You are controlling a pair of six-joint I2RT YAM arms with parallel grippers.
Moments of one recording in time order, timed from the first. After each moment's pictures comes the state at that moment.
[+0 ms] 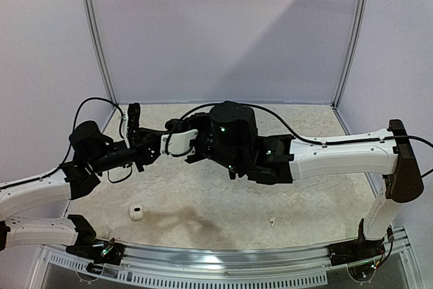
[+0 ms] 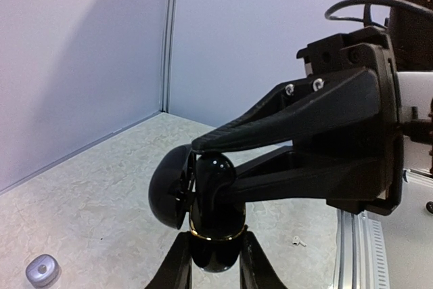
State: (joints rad) left arm -0.63 0.93 0.46 0.52 0.48 -0.15; right arm 1.28 1.80 1.46 0.23 0.41 -1.05
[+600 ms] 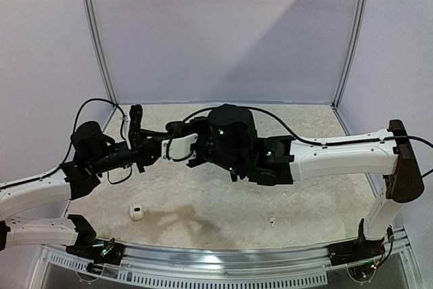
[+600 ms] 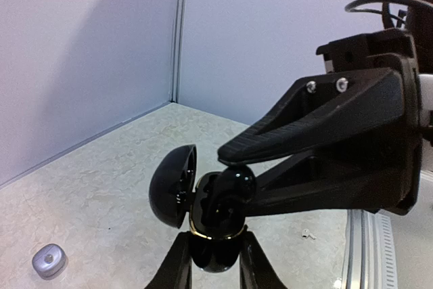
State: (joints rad) left arm -0.63 0.93 0.46 0.48 0.45 -0.12; right arm 1.29 1.80 1.45 0.19 0.38 -1.06
